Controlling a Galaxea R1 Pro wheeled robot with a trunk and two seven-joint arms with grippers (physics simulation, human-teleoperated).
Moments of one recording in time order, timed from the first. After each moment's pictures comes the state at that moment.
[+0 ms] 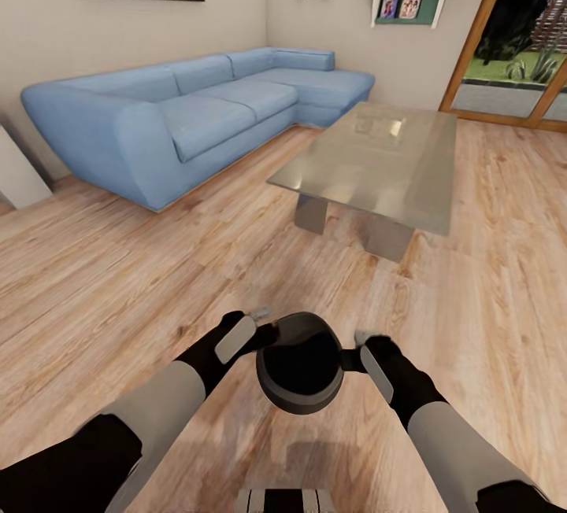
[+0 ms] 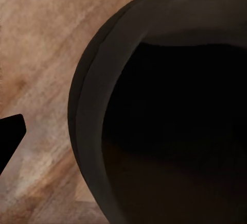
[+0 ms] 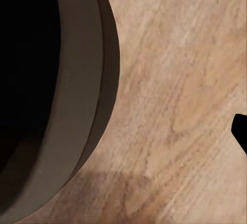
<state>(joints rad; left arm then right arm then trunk) -0.95 -0.16 -0.53 -0.51 1.04 0.52 0.52 -0.75 0.02 0.19 -0.68 -0.30 0.74 -0.19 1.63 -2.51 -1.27</state>
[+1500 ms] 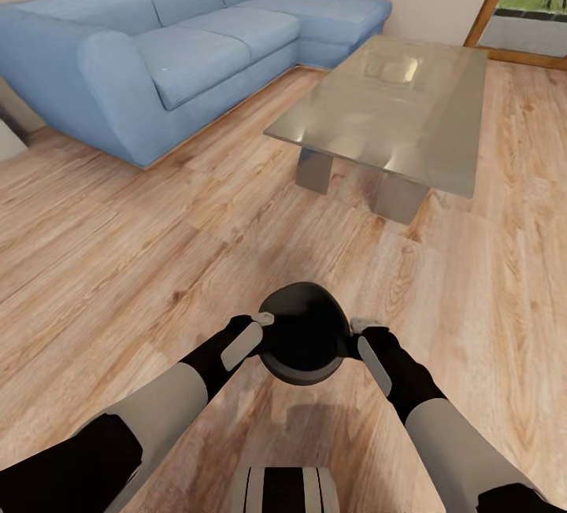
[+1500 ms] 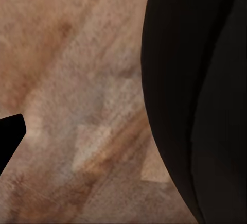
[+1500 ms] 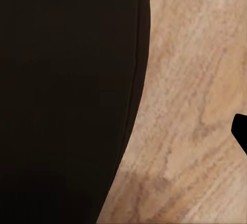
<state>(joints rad) -0.95 -0.16 -0.66 -0.52 1.04 0.55 0.68 -0.76 0.03 0.19 -0.78 -0.31 0.73 -0.19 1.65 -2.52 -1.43</state>
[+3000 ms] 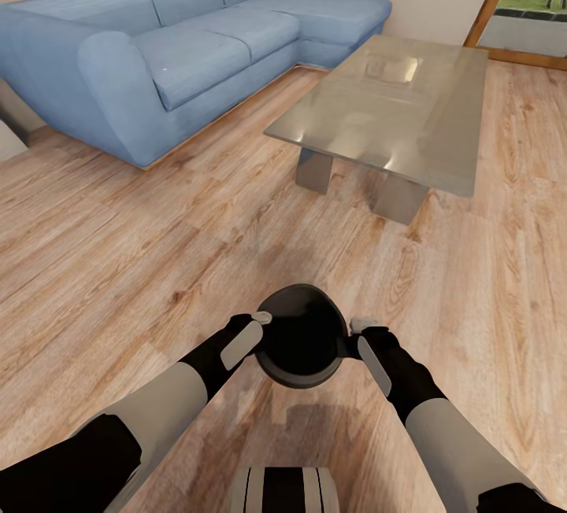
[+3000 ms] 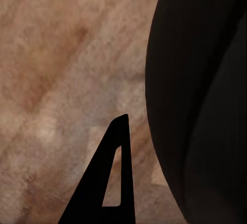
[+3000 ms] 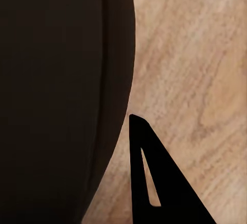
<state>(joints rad) -0.95 -0.16 -0.66 -0.53 1.05 0.55 0.74 -0.76 0.03 0.19 -0.78 -0.28 0.74 -0.17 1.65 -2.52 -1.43</state>
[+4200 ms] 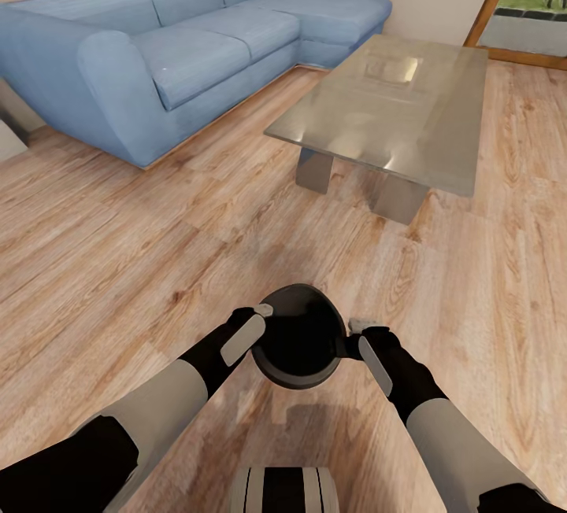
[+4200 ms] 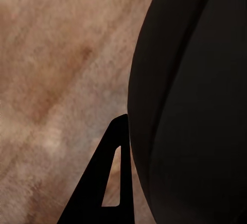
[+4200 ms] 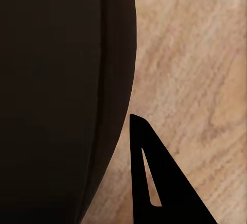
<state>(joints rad) -0.95 -0.16 -0.66 -0.61 1.05 0.56 0.81 -0.75 0.03 0.19 -0.78 -0.28 0.75 -0.13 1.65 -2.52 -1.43</state>
